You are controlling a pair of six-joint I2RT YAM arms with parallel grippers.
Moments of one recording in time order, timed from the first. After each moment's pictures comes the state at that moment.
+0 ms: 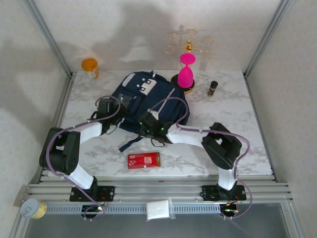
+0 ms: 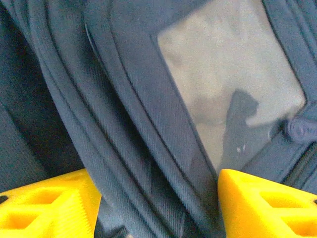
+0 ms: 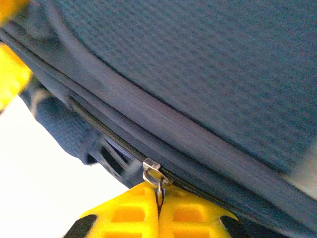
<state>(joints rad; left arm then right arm) -0.16 1.60 0.78 0.11 0.04 -0.89 0.99 1.85 1.18 -0.19 0.17 0.90</state>
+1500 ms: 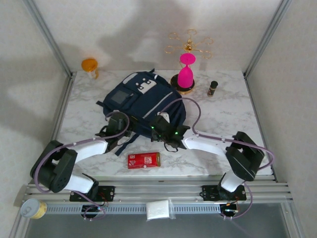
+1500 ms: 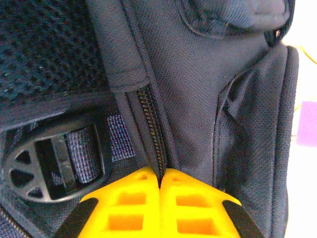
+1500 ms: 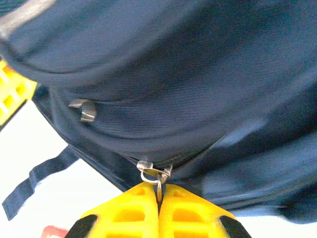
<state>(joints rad) -0.40 1.39 0.55 0.28 -0.01 -1.34 0.99 1.58 1.01 -0.31 0.24 0.76</state>
